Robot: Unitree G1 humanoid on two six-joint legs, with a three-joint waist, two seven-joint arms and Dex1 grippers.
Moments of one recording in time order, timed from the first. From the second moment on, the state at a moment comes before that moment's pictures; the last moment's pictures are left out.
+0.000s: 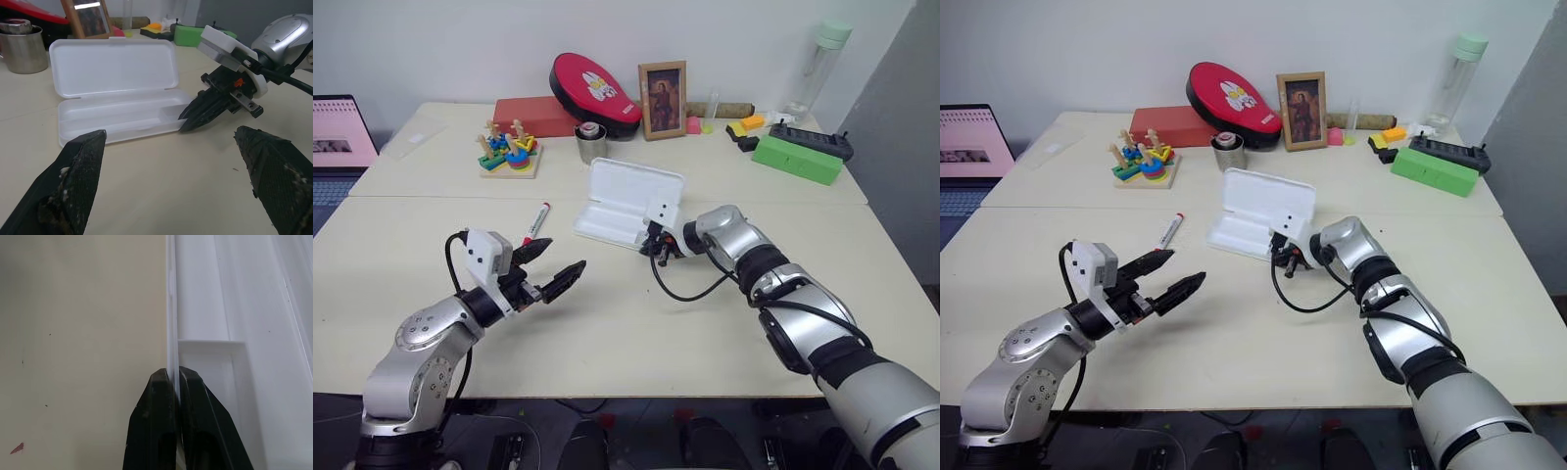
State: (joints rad) left arm -0.04 0.58 0.25 -0.35 -0.62 0.48 -0.68; right arm -1.18 -0.14 0.31 1.19 -0.15 0.07 1.00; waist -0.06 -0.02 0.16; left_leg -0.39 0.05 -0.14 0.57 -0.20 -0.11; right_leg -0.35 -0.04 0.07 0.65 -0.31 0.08
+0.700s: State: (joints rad) left arm 0.20 0.67 0.39 -0.45 -0.71 0.54 -0.76; right arm -0.70 -0.41 0.38 0.35 -0.11 0.11 1.33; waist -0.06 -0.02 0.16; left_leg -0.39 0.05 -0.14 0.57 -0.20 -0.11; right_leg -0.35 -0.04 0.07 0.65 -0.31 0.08
